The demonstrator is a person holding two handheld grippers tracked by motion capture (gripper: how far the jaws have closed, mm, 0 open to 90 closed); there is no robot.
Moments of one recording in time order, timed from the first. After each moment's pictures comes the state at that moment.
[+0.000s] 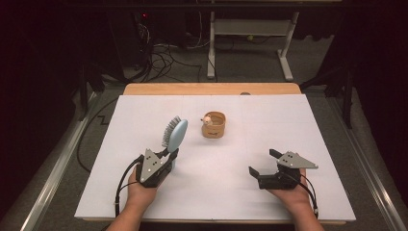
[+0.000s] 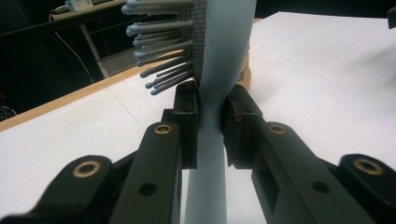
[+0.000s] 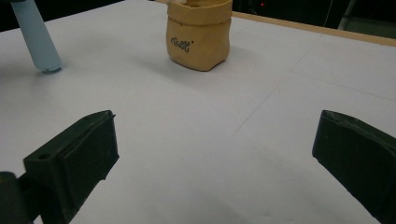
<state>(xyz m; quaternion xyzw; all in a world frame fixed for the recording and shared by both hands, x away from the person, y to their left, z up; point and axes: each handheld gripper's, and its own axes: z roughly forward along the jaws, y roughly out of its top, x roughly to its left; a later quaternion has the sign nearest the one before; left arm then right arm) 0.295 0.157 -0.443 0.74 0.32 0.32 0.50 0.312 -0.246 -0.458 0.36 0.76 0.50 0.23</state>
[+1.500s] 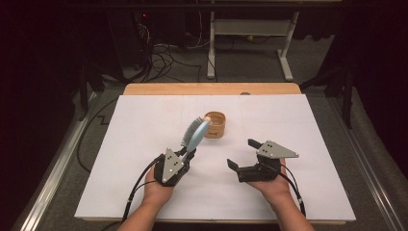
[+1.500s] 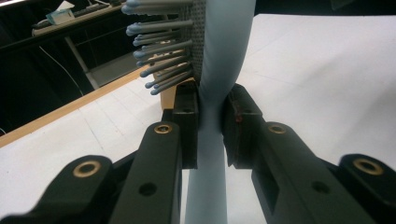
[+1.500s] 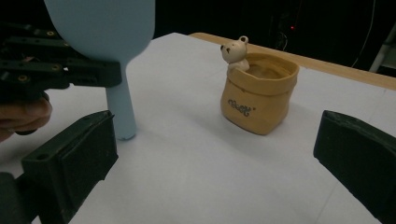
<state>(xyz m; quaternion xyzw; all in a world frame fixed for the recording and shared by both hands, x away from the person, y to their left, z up) 0.300 0.109 -0.443 0.76 0.28 0.33 0.49 0.321 -0.184 -0.419 0.32 0.75 0.54 0.21</state>
